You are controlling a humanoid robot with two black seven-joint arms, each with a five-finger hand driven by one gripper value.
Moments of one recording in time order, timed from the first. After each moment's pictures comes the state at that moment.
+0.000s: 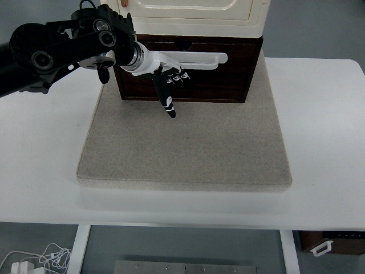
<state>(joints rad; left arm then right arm) -1.46 0.34 -0.11 -1.04 0.62 -0.40 0.55 0.00 0.00 -0.01 0.18 -0.04 0.08 0.03</state>
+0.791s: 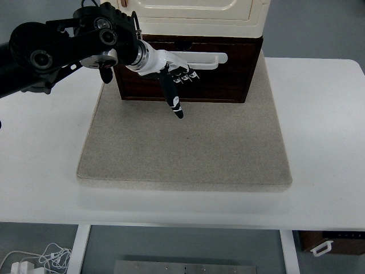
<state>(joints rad) -1.46 0.33 -0.14 -1.07 0.61 -0.42 0.53 0.00 0.00 -0.01 0.18 -0.04 0.08 0.03</state>
